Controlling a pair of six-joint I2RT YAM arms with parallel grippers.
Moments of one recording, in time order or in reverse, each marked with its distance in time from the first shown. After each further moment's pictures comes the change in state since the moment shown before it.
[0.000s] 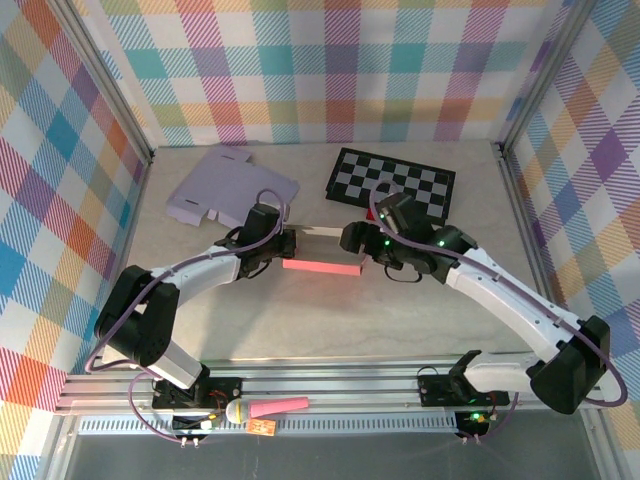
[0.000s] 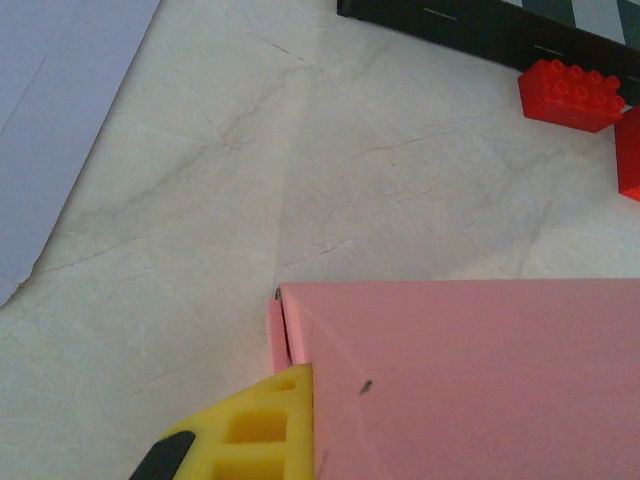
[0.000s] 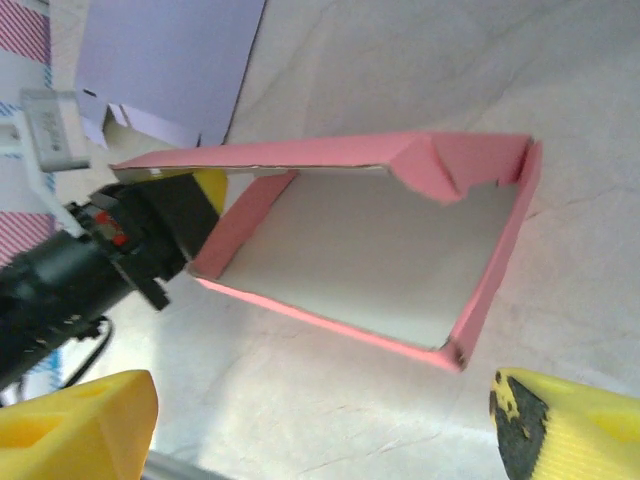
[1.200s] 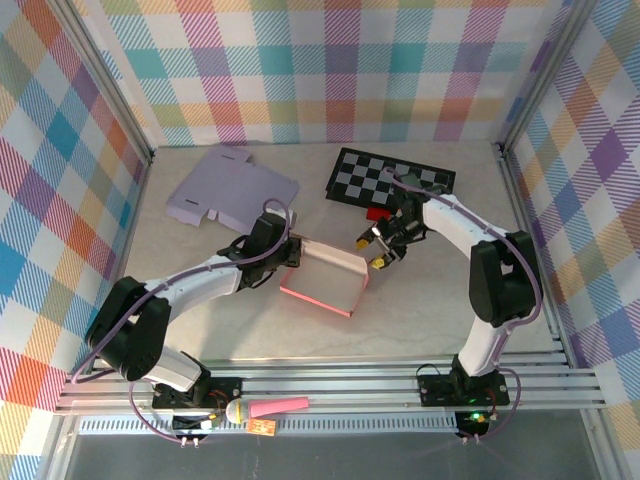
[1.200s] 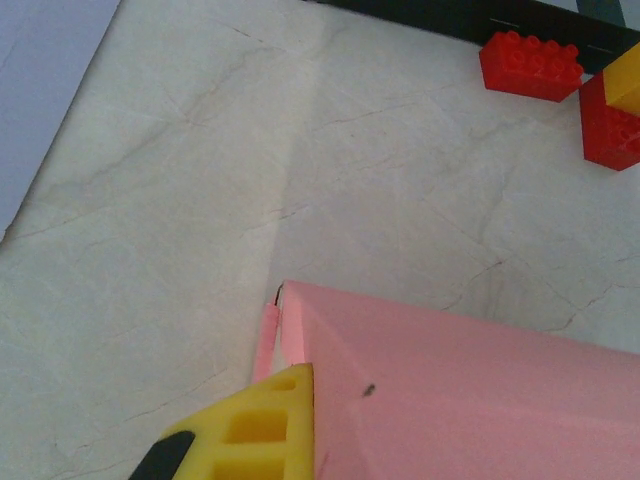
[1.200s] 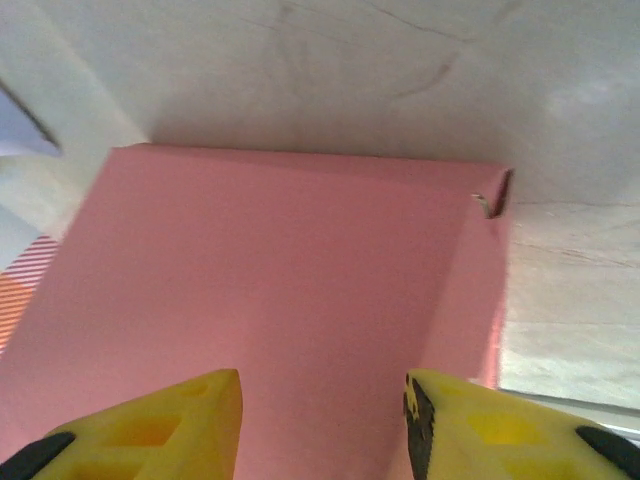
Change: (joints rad) left arm -0.095 -0.078 -0.045 -0.022 -0.082 -0.024; right arm -0.358 0.534 0.133 -0.200 -0.611 0.102
